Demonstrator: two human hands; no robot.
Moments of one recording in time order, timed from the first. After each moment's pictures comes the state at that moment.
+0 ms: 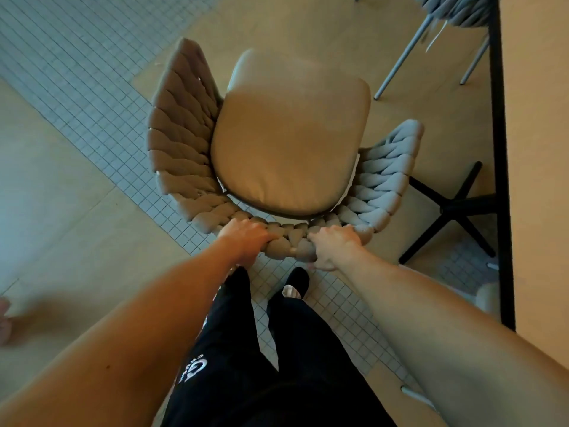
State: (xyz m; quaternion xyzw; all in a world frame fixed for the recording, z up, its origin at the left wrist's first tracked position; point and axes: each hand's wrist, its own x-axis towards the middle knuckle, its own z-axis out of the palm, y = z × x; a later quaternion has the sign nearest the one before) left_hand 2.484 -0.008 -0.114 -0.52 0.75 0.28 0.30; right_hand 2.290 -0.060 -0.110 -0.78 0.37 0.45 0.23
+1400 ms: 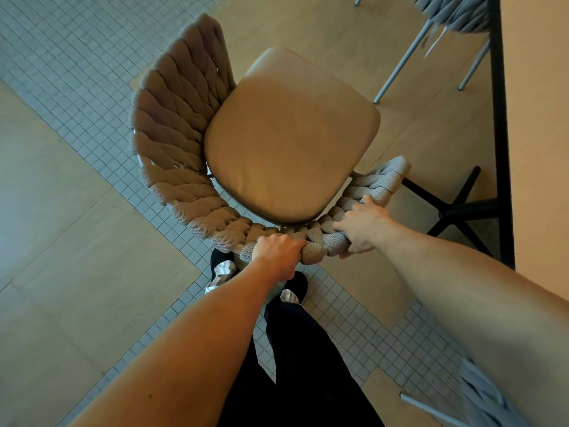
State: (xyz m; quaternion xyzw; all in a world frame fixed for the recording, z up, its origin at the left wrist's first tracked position) left_hand 2.418 0.001 -0.134 -0.61 0.69 0.33 0.19; right_hand 2.250 -0.120 -0.111 -0.83 0.25 0.50 0.08
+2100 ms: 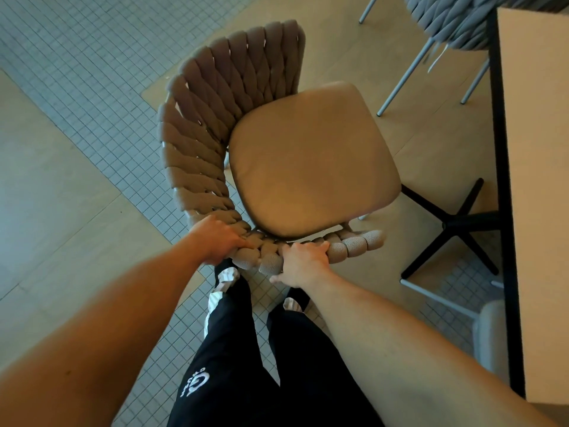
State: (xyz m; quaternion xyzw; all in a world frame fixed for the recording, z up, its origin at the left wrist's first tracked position) left_hand 2.548 -0.004 -0.107 -0.45 0.80 0.20 0.34; right_hand 2.344 -0.027 -0.122 -0.77 0.42 0.39 0.26
